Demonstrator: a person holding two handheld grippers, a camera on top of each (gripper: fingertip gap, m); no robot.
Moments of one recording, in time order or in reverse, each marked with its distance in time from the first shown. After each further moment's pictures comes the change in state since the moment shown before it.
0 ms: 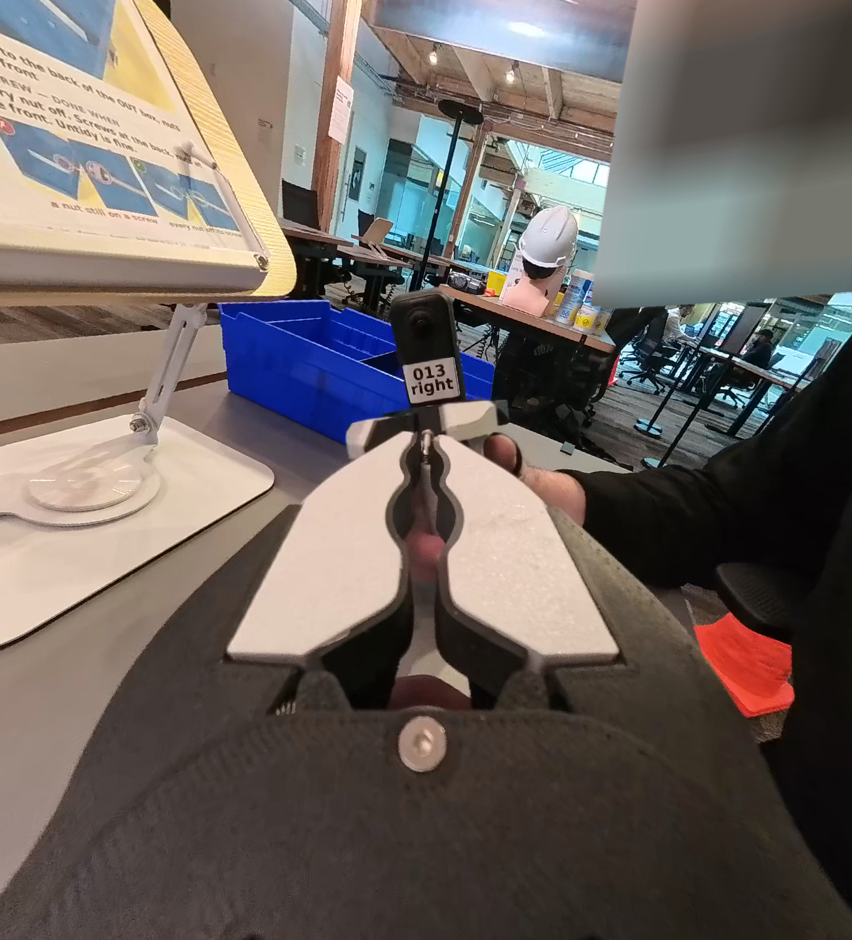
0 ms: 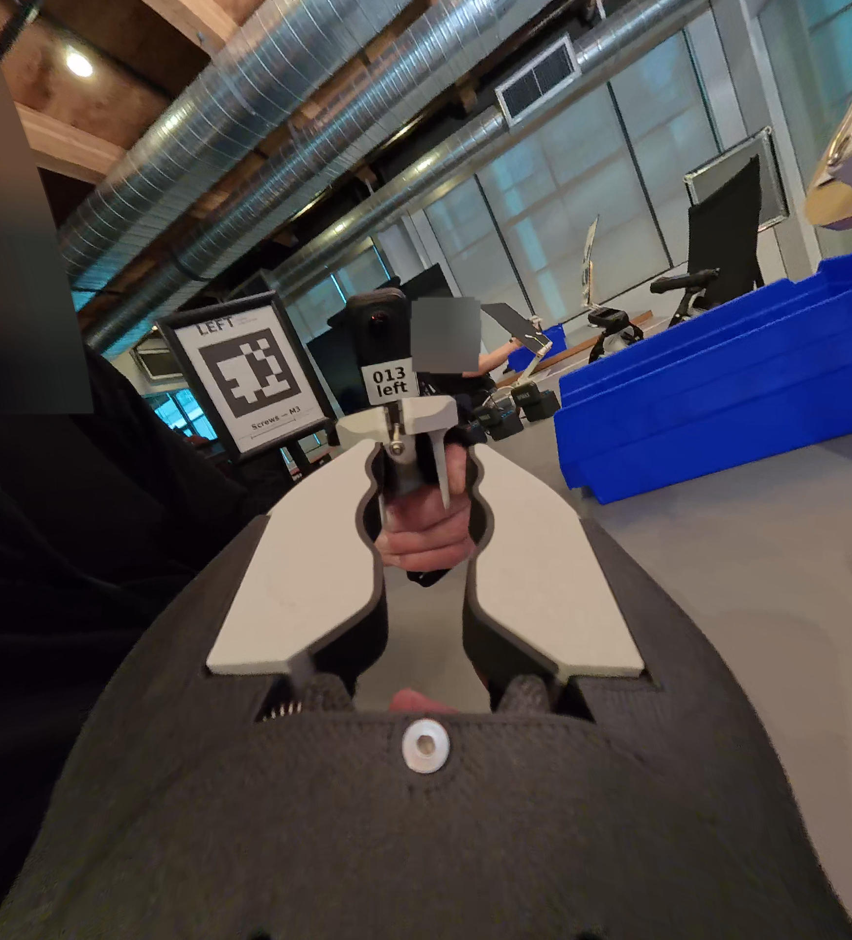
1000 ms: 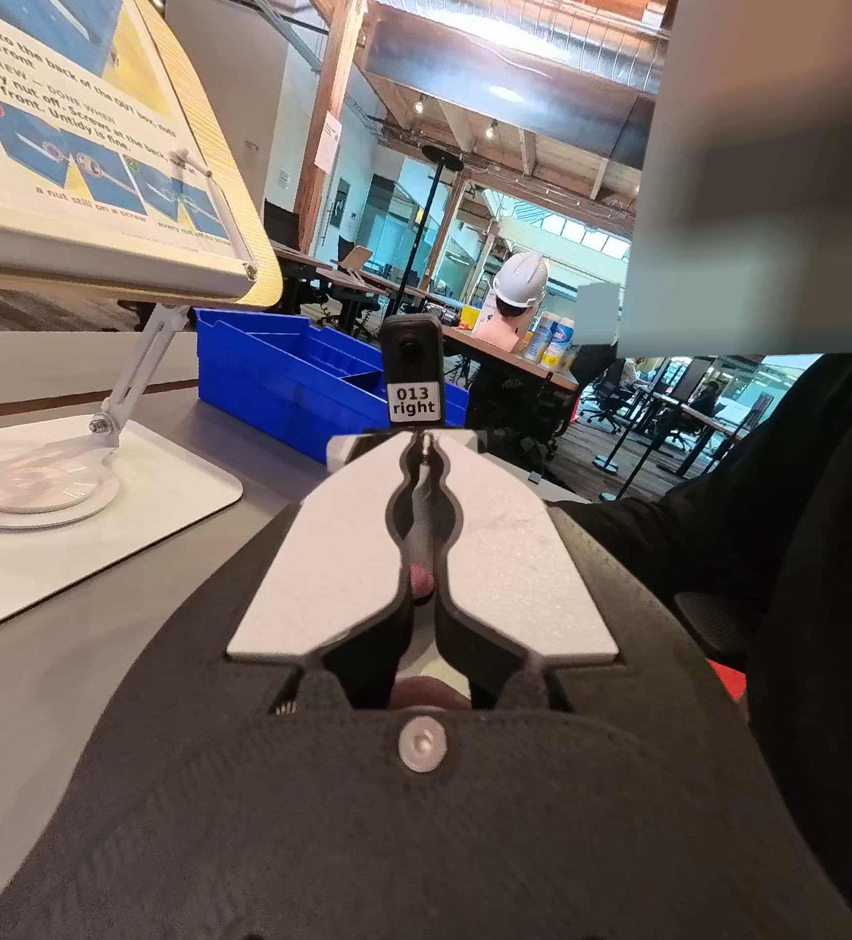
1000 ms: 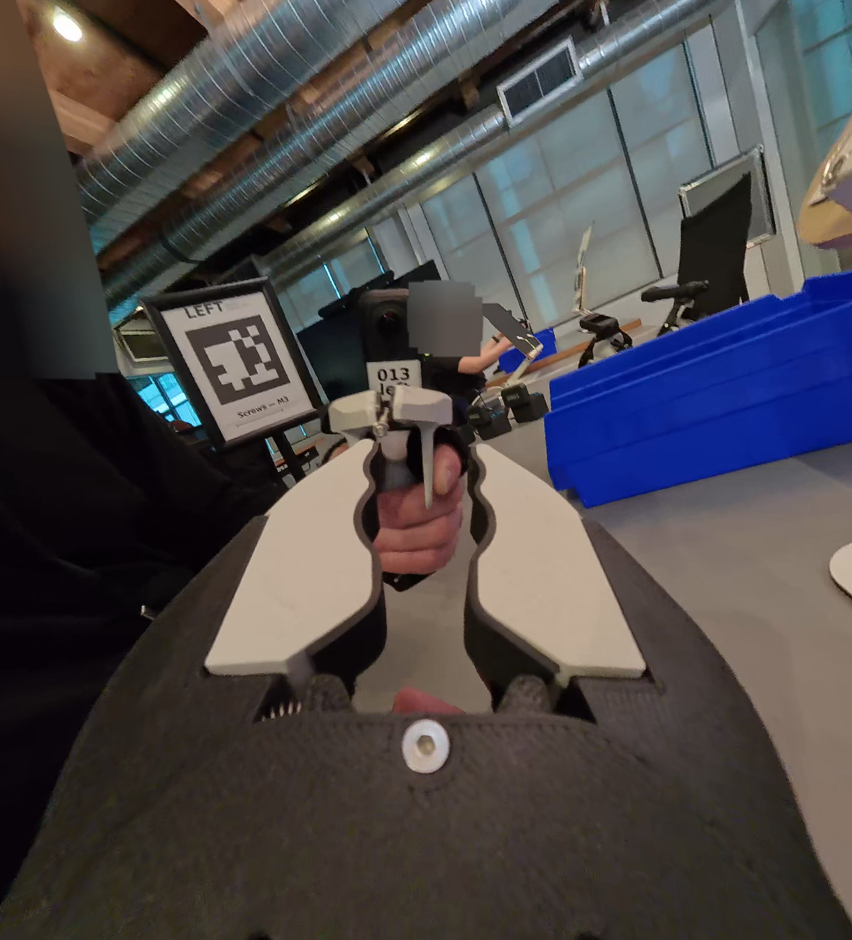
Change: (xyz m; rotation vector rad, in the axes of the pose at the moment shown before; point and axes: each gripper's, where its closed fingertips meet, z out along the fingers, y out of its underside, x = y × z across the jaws) left arm 0.003 -0.005 0.000 0.065 0.045 -0.093; right arm 0.002 0.003 -0.001 -0.012 0.010 -0.055
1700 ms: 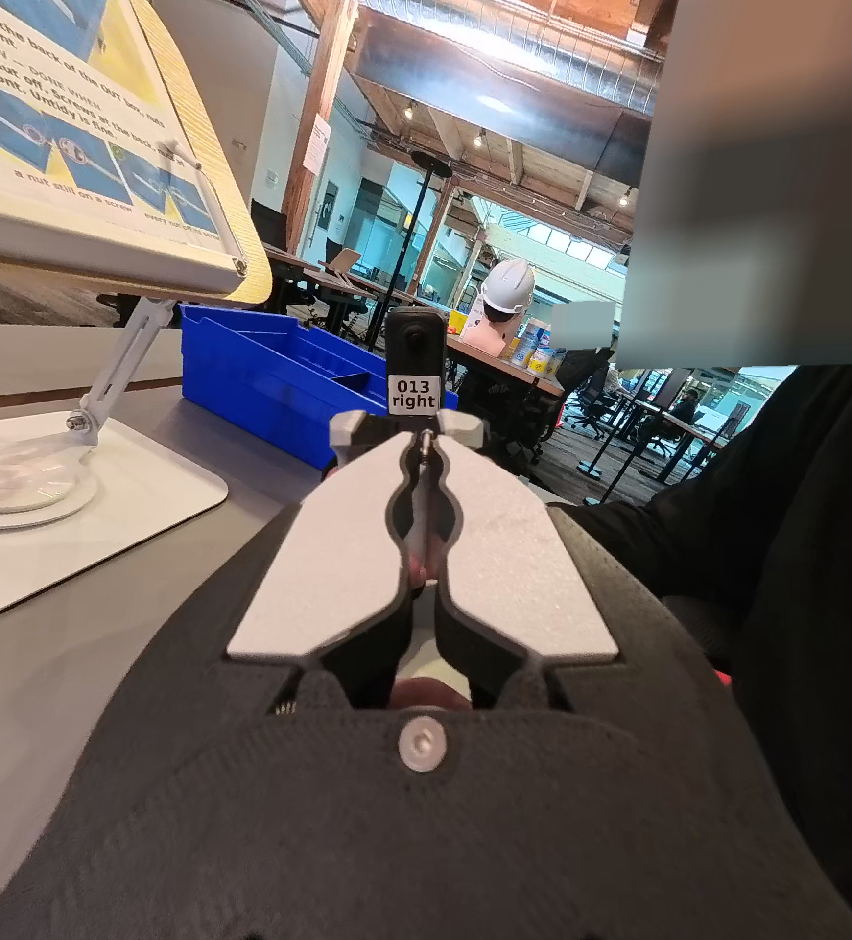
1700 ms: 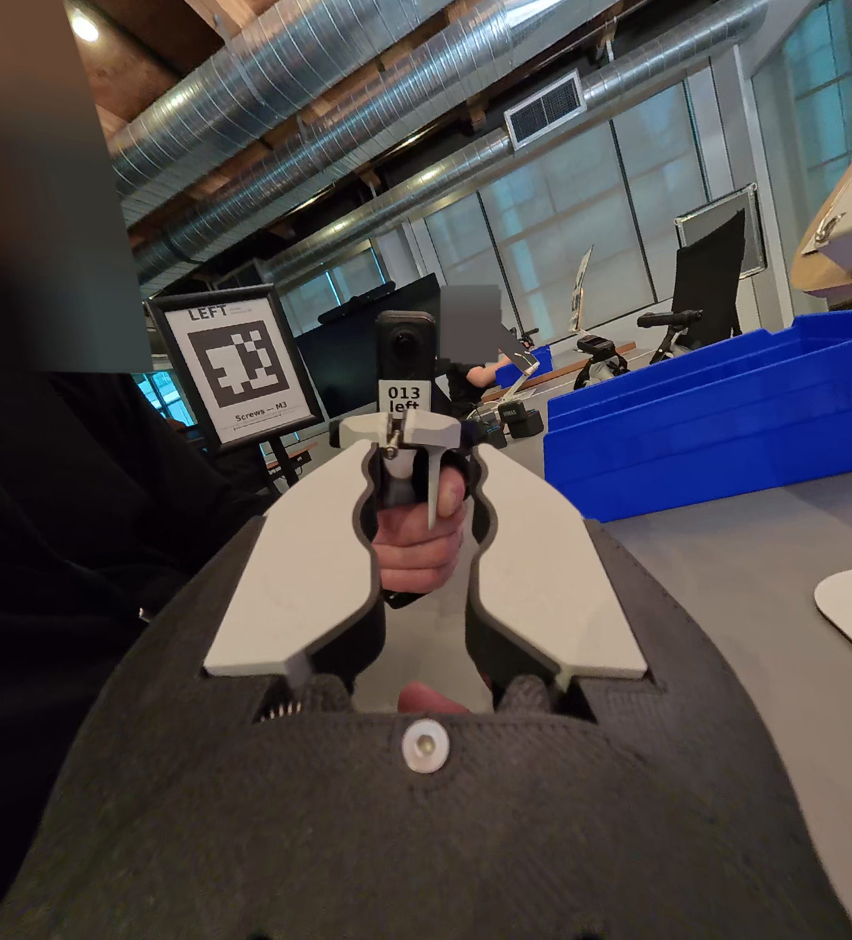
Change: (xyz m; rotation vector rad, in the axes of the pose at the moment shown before) left arm 0.001 0.001 0.003 0.009 0.025 -0.027; right arm -0.006 -0.010 -0.001 0.026 -0.007 -0.049
